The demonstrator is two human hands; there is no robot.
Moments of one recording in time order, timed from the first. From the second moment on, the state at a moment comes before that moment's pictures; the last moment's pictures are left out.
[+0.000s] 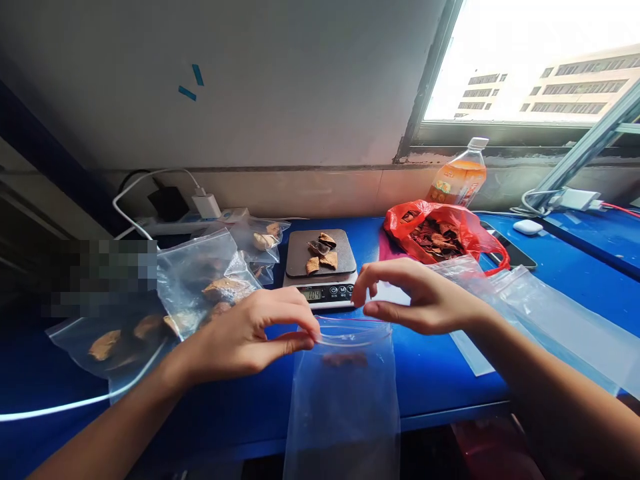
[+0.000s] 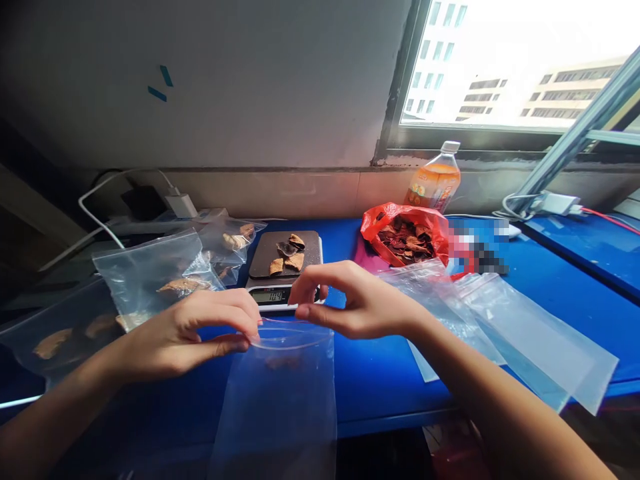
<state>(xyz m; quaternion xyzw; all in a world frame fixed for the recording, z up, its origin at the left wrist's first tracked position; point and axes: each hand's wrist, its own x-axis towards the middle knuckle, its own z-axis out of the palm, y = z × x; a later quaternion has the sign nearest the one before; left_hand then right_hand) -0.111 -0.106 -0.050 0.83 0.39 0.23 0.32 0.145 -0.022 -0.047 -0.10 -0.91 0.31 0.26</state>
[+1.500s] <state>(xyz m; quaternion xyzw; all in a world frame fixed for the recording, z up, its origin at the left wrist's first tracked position) -0.110 -0.115 -0.042 0.84 0.39 0.22 0.30 0.096 0.019 -0.118 -0.11 -0.93 0.02 0.35</state>
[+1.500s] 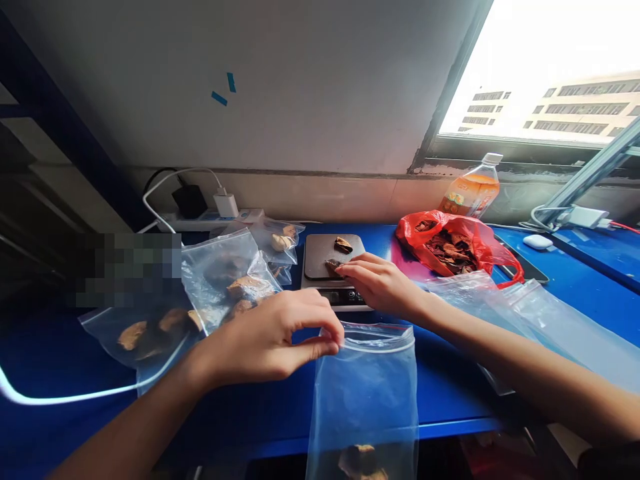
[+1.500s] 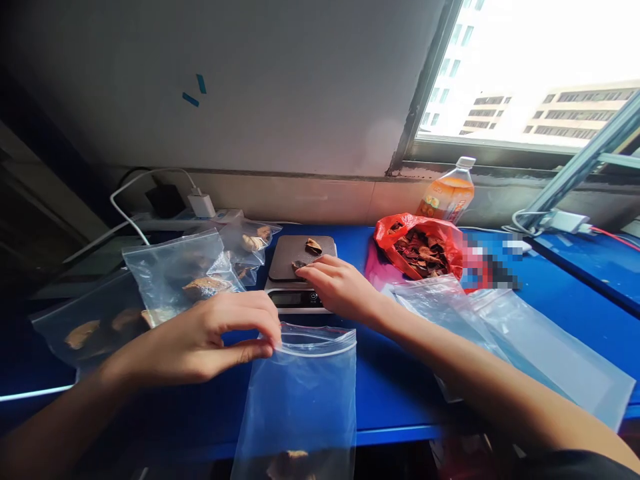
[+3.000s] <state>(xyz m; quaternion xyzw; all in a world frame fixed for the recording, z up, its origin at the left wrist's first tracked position) -0.118 -0.107 -0.041 0.69 0.49 0.41 0.33 0.121 -0.026 -0.014 -0.19 -0.87 0.43 0.18</state>
